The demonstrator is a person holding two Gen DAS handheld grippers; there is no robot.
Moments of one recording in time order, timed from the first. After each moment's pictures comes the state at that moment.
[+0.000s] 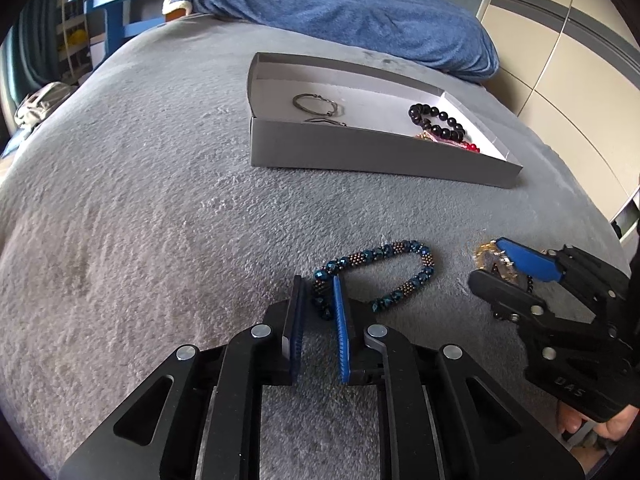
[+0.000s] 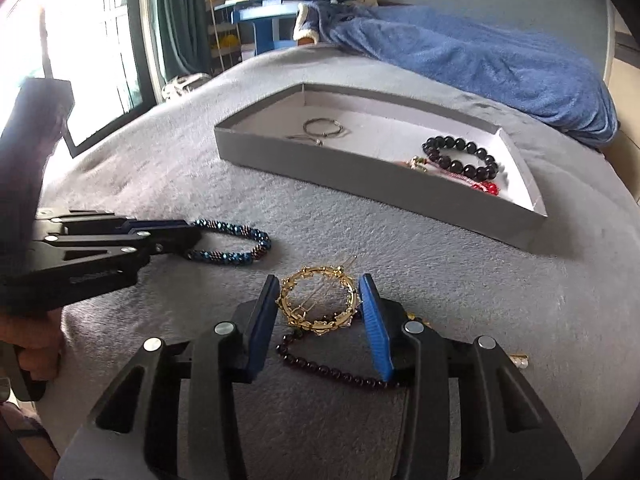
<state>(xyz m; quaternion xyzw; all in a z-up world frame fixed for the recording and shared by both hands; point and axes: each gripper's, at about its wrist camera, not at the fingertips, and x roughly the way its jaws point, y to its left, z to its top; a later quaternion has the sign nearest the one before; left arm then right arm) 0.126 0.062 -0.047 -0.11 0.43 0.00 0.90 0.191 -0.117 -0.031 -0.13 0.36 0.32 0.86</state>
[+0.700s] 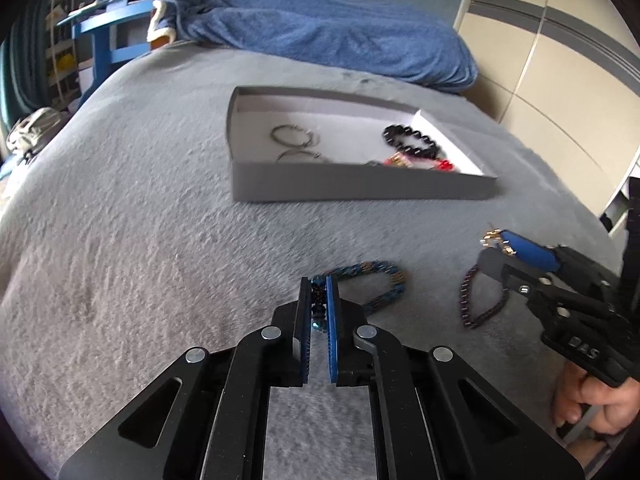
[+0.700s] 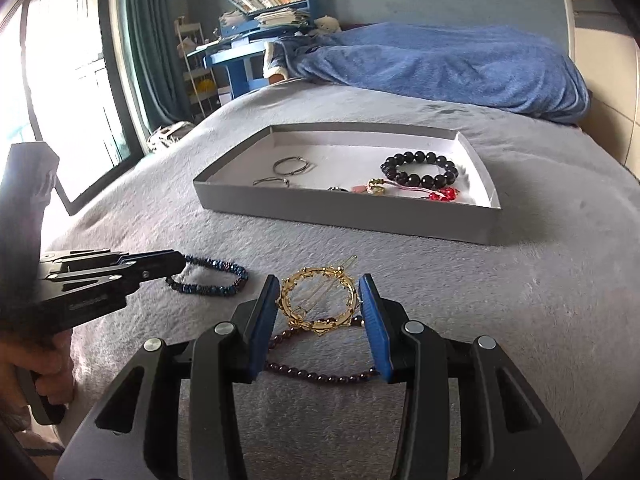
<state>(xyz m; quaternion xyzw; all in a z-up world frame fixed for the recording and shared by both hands) 0.118 0.052 -0.024 -0.10 0.39 -0.03 0.92 0.198 -0.152 -0.015 -0.04 0.34 0.30 0.89</state>
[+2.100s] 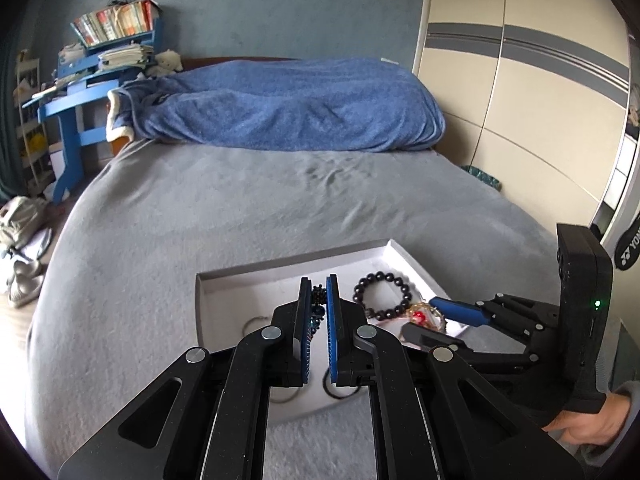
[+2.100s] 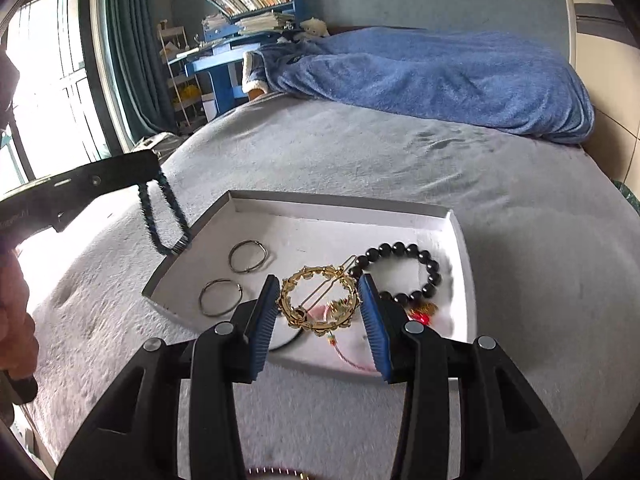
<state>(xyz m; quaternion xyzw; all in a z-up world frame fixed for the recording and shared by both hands) 0.230 0.048 0.098 -0.04 0.30 -0.07 0.95 0.314 -0.119 0.042 -0.05 0.35 0.29 0.89</state>
